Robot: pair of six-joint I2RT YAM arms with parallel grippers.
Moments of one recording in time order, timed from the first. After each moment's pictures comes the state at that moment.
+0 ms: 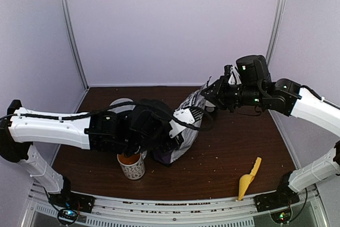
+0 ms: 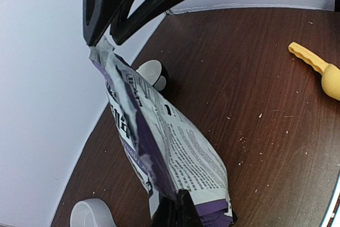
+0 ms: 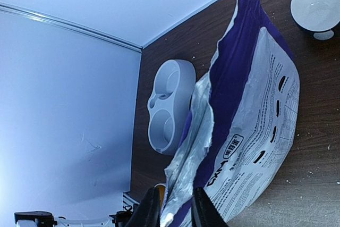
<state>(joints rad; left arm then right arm) -1.37 1.54 1.30 -0.31 -0.57 0.26 0.84 1.26 1.26 -0.45 0.05 1.09</state>
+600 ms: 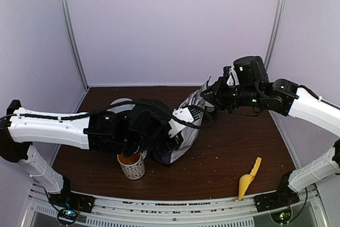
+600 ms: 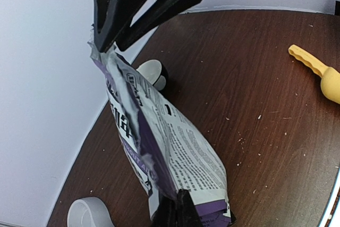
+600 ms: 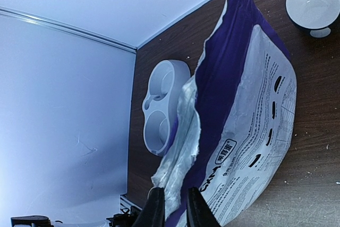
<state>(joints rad) -1.37 1.54 1.30 -0.31 -0.56 0.24 0.84 1.28 1.26 -0.45 0.06 1.10</state>
